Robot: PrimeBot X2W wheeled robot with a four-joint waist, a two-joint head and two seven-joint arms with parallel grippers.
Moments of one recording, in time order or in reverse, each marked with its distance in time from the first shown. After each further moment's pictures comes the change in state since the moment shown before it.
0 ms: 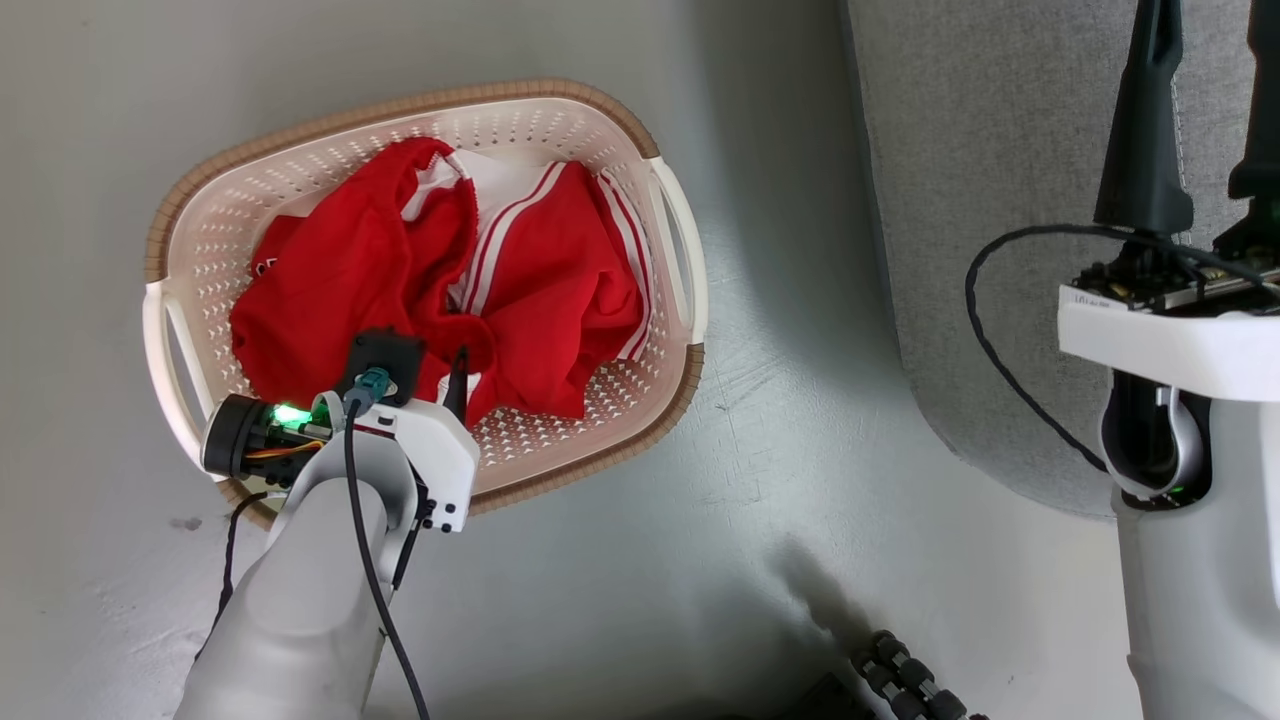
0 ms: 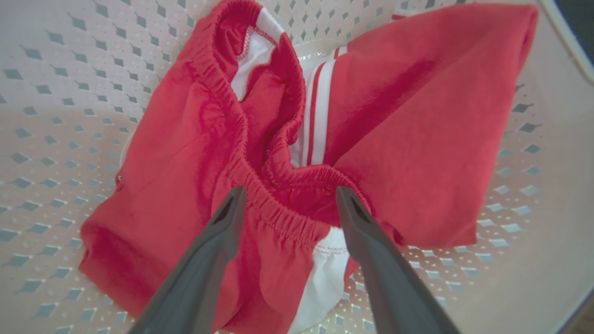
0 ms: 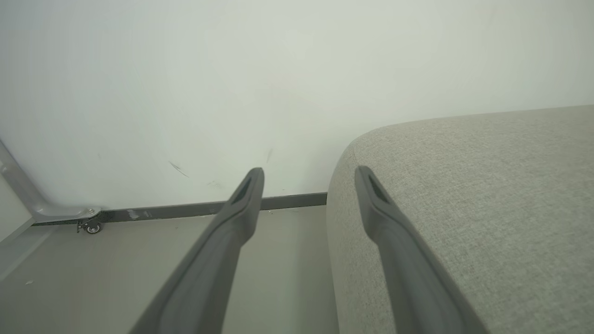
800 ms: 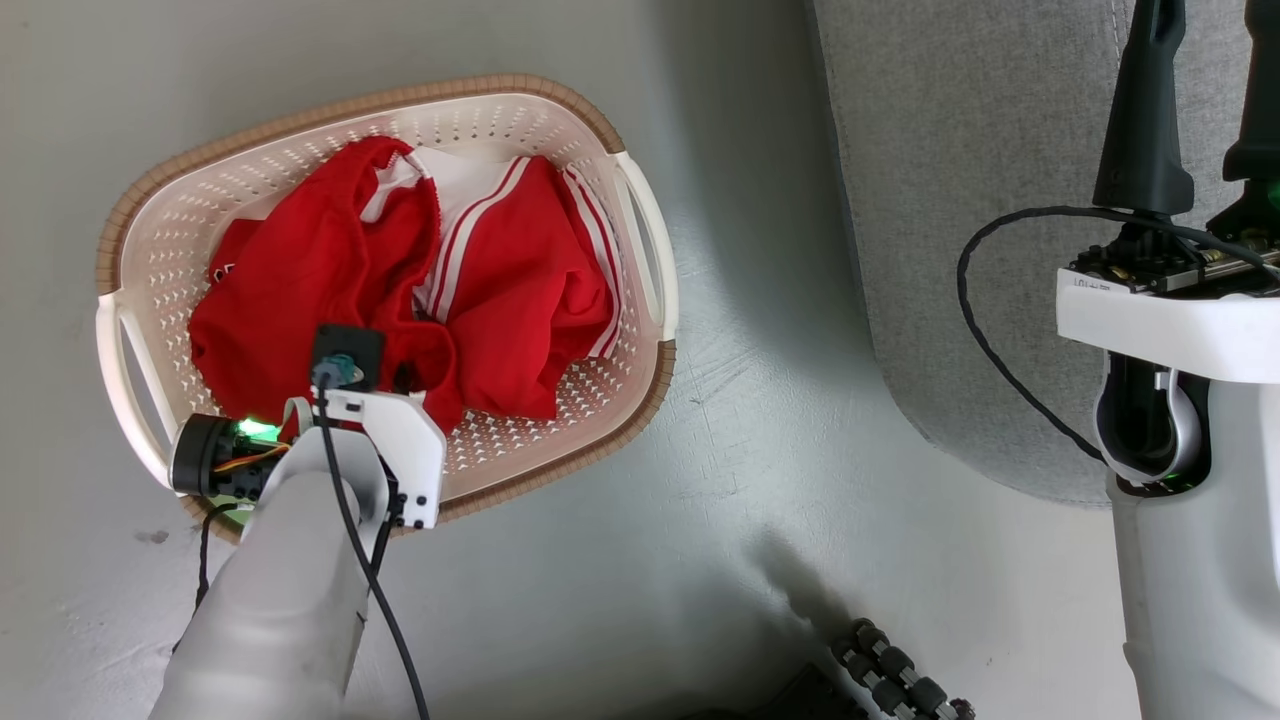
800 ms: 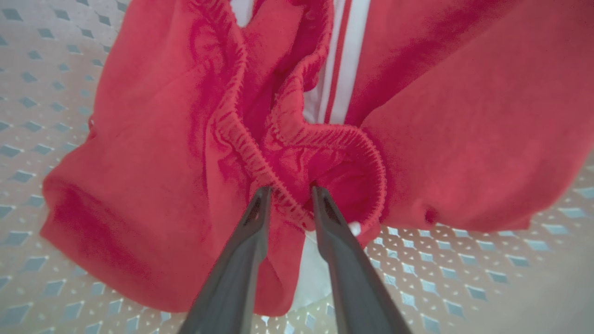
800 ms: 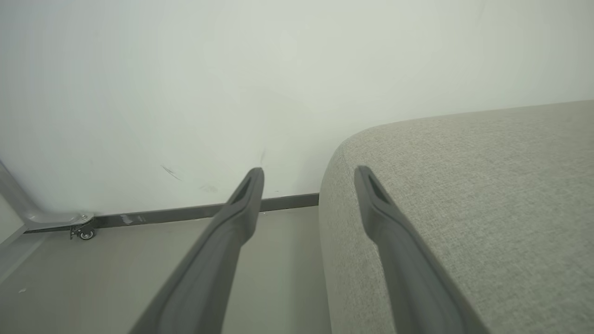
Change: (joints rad) left arm -0.052 0.009 0.034 0.122 -0.027 0.028 0.108; right arm -0.031 0.000 0.011 0.018 0.040 0.000 0.000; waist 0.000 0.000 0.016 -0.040
